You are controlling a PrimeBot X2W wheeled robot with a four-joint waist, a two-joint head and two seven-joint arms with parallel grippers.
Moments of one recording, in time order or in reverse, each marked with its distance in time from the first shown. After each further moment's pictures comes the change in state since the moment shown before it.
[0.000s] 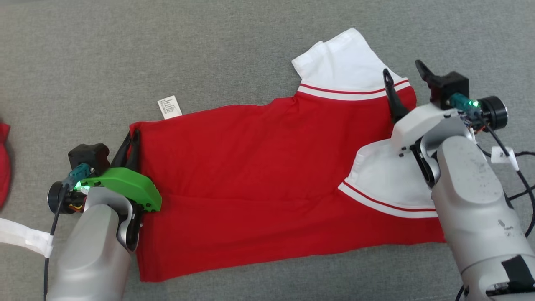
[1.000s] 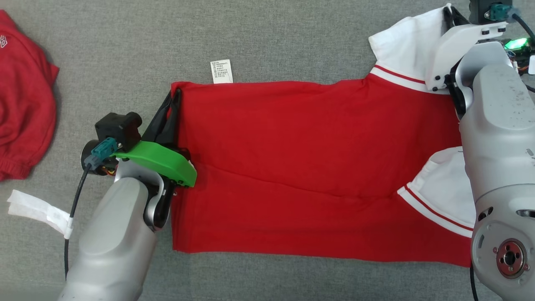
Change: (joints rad) left arm -0.035 -0.027 -0.140 -0.230 -0.089 0.000 0.001; right arm -0.365 0.004 -0.386 0.276 -0.364 0.000 0.191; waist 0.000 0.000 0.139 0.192
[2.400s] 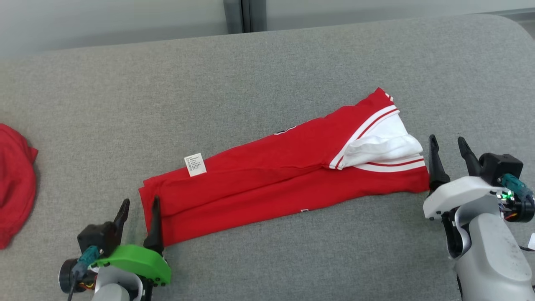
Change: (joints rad) left arm 0.417 -0.040 0.289 -0.072 0.200 0.000 0.000; right arm 0.671 -0.005 0.217 -0.401 0.575 0.000 -0.230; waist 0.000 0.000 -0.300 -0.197
